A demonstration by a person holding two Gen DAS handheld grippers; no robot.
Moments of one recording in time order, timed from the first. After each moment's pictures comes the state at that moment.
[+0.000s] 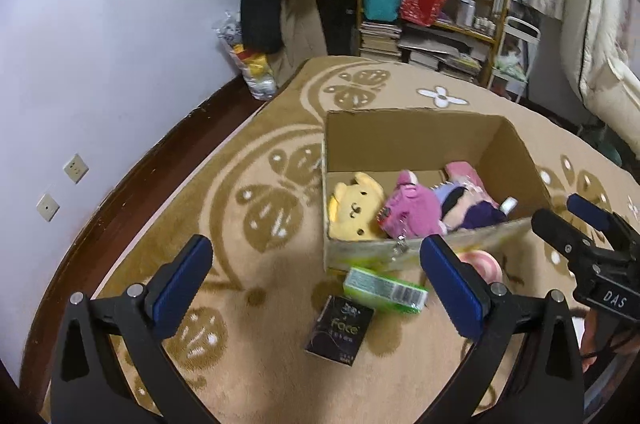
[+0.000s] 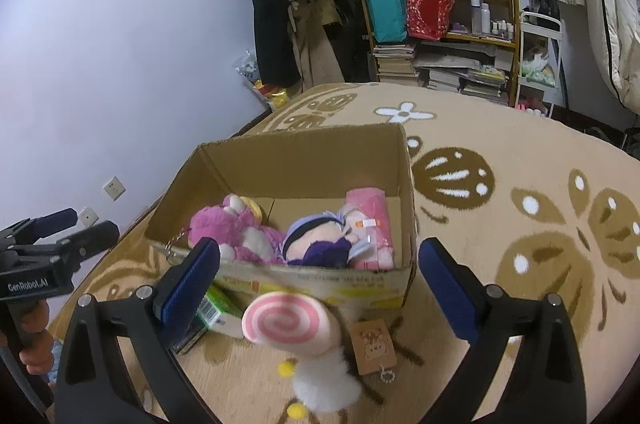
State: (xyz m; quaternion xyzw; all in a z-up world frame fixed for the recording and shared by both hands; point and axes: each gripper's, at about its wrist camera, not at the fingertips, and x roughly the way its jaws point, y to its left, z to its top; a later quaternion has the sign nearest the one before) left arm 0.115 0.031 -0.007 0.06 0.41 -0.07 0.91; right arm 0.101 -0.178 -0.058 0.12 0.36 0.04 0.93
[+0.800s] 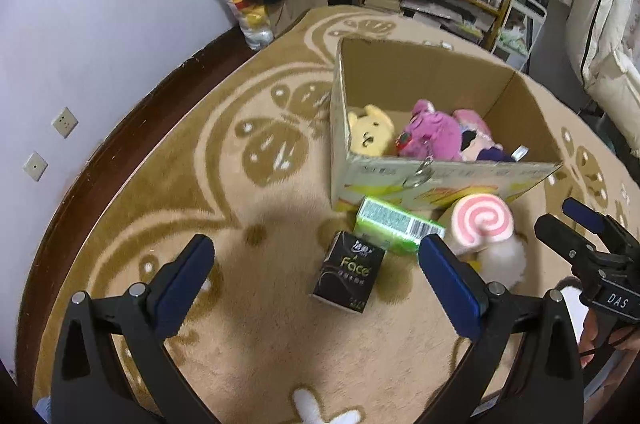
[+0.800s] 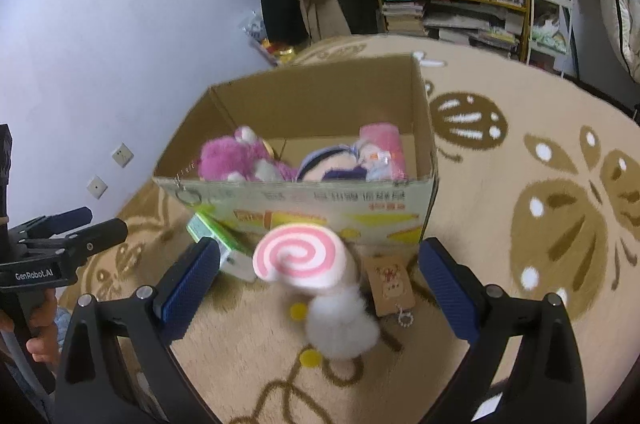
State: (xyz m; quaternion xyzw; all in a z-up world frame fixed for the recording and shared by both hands) left arm 0.107 0.056 -0.042 0.03 0.49 -0.07 0.87; right arm 0.085 -0.165 -0.084 0.12 0.43 0.06 0.89
